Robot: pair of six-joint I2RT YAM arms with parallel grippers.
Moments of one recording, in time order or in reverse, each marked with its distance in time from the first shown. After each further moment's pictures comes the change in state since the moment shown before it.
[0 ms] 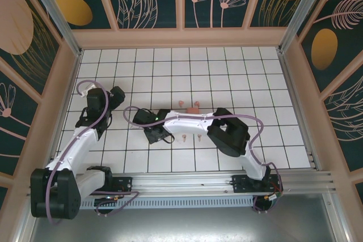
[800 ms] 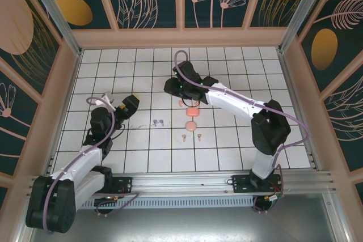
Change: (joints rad) left arm -0.119 -0.096 -0.362 0.667 0.404 -0.219; right arm -0.404 -0.339 -0.160 0.360 -0.188 0.343
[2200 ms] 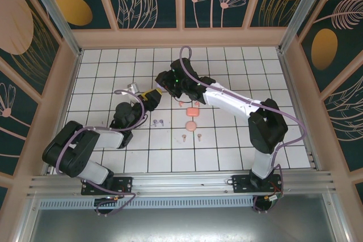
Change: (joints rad) left arm -0.290 0.541 0.151 0.573 -0.173 0.071; right arm 0.020 0.029 0.019 0.155 -0.088 0.311
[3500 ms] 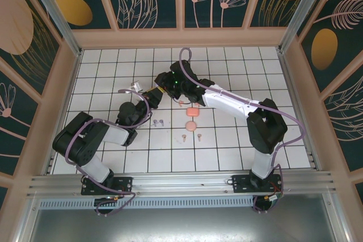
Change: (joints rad) left arm -0.028 0.124 0.045 0.163 -0.008 -0.039; right arm 0.008 0.002 -0.035 0.059 -0.002 0.032
